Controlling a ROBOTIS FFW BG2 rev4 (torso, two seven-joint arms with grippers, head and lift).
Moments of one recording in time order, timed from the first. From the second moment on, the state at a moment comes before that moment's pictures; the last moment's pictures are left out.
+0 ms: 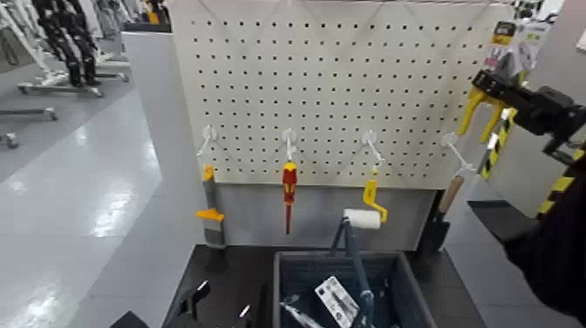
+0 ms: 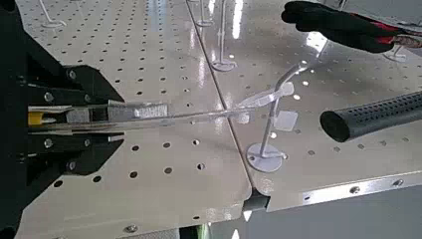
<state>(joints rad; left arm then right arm) 0.21 0.12 -0.10 -1.48 0.30 -0.31 -0.56 -0.59 -0.44 -0.18 -1.36 -0.58 0.36 0.92</state>
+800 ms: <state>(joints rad) 0.21 0.13 -0.10 -1.49 0.29 -0.31 -0.56 -0.59 -0.44 -0.17 -1.39 -0.59 0.36 0.93</state>
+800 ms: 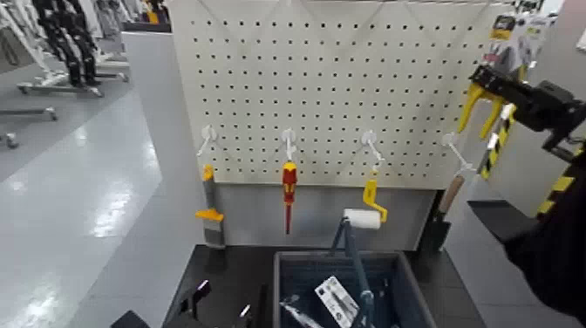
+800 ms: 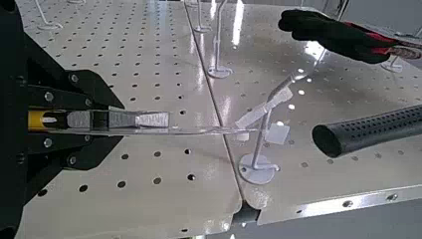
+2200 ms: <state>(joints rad) 0.21 0.13 -0.12 -1.48 0.30 -0.31 -0.53 -0.21 -0.20 -0.19 -1.71 -0.58 0.42 0.86</state>
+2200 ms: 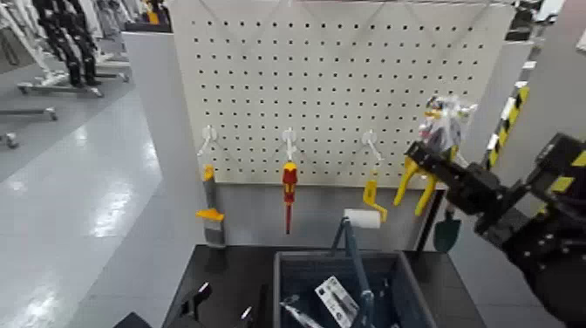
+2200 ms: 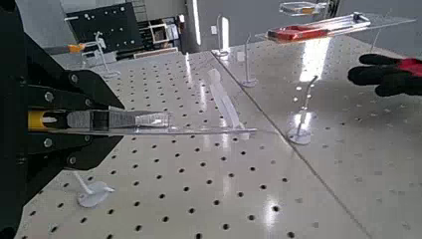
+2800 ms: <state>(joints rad) 0.20 0.13 -0.14 -1.43 0.31 -0.36 -0.52 -0.13 -0.15 -0.15 -1.60 -0.53 0.39 0.88</state>
